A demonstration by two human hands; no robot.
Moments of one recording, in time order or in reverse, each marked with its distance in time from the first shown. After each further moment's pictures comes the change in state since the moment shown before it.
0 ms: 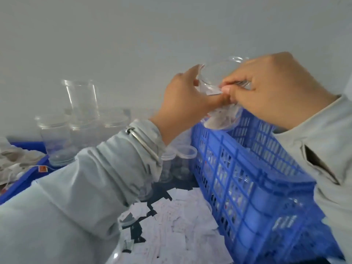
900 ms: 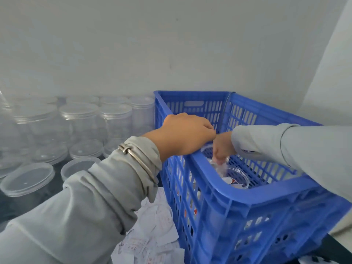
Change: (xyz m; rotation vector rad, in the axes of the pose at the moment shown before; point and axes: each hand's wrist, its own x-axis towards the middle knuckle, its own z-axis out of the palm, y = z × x) left_hand 0.008 -0.033 0.145 0.616 -0.803 -0.050; right_hand -0.041 0.185 0.185 -0.341 -1.273 0.346
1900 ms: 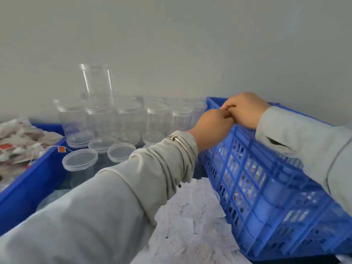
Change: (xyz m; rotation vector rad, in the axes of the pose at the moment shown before) left_hand -0.085 -0.047 -0.026 -0.619 0.355 -0.115; right_hand -0.116 -0.099 -0.091 0.508 0.778 -0.193
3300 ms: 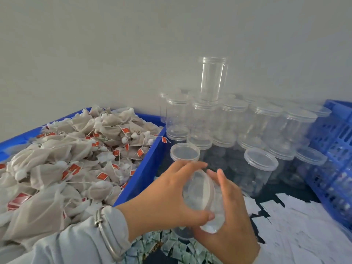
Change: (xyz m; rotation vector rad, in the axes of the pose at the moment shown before) left_hand -0.242 -0.184 -0.176 0.220 -0.006 -0.166; right_hand -0.102 -0.236 0.246 0.650 0.391 -0.547
